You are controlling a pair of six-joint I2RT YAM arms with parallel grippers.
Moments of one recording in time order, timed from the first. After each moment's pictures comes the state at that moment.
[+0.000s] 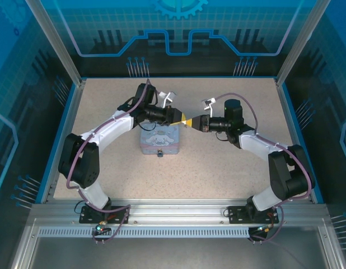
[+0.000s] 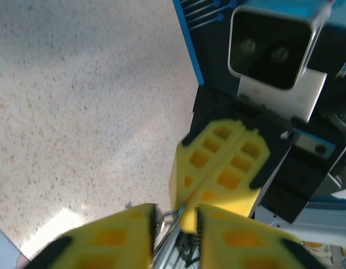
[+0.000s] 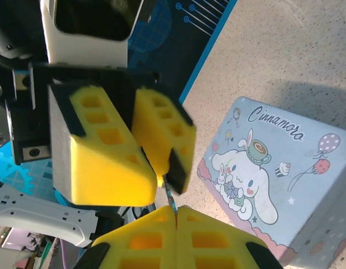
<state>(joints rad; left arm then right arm) -0.40 1.71 1.31 -0.27 0.90 -0.62 0.31 1.53 0.84 0.32 -0.99 0.71</state>
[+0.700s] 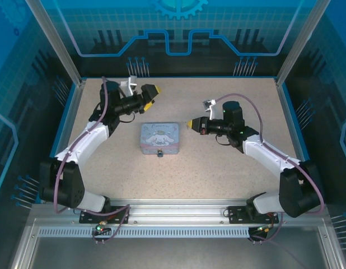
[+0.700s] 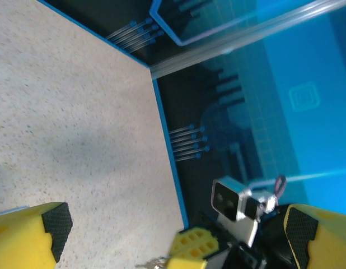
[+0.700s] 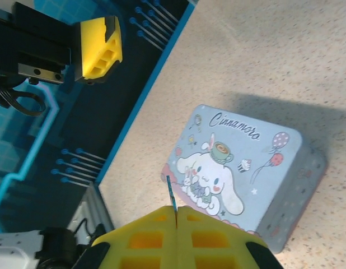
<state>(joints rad) -0.15 1.45 1.05 0.17 0.75 -1.04 0.39 1.36 0.86 0.05 -0.68 0.56</state>
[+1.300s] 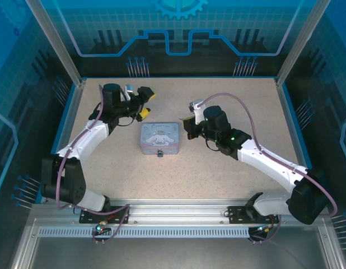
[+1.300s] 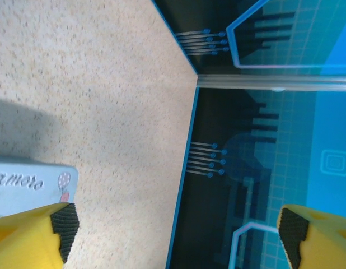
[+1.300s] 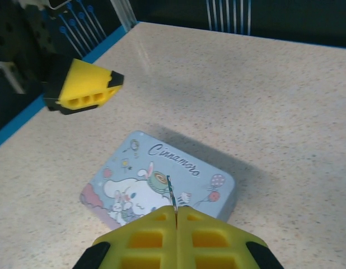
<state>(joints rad) -0.16 1.48 1.10 -0.10 0.64 -1.19 0.68 1.29 0.98 -0.15 -0.02 0.24</state>
